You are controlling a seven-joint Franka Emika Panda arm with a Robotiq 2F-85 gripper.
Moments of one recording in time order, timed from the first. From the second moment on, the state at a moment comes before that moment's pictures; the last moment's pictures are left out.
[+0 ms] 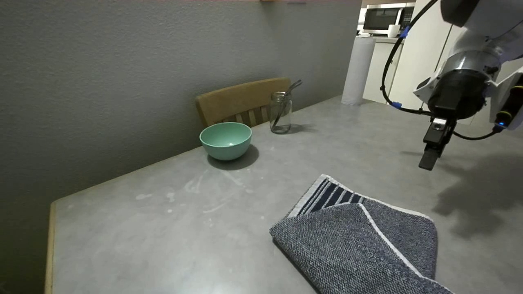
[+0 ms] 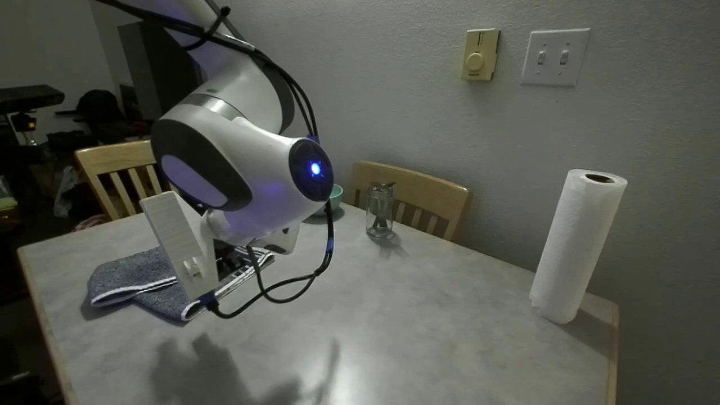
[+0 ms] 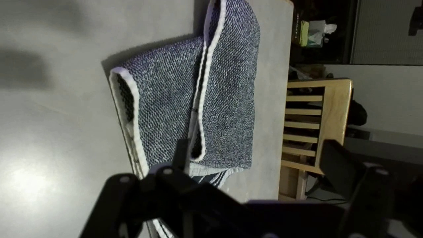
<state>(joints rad) -0.22 0.29 -0.08 -2.31 0.93 1.87 -1.02</state>
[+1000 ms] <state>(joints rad) -0.09 0.50 0.00 -2.08 0.92 1.87 -0.89</state>
